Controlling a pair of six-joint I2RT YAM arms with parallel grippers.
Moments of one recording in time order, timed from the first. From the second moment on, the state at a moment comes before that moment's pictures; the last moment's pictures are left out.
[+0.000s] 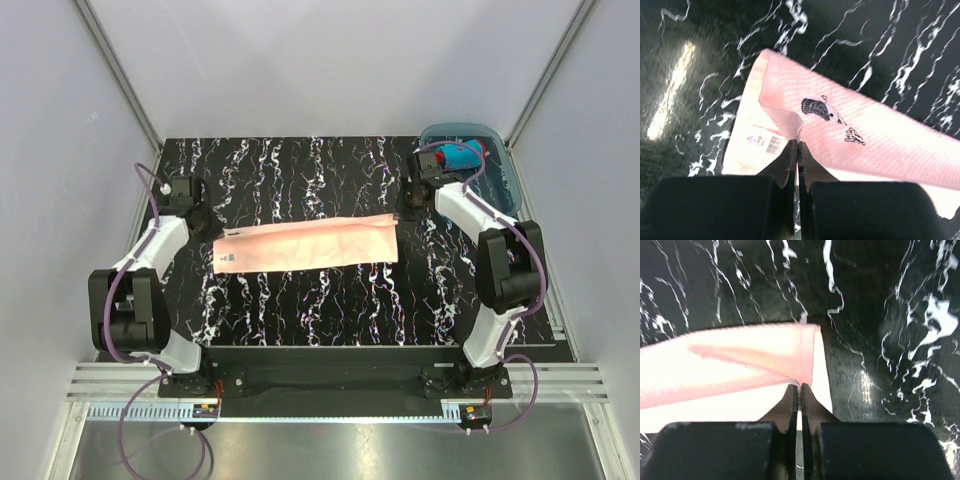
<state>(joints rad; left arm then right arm) 0.03 1.52 1.05 -0.50 0.00 -0.62 0.25 1.85 1.40 -0.53 -0.01 0.48</state>
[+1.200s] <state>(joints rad) 0.03 1.33 0.72 -0.47 -0.08 -0.65 0.25 1.66 1.00 -0.41 -0.07 0.54</state>
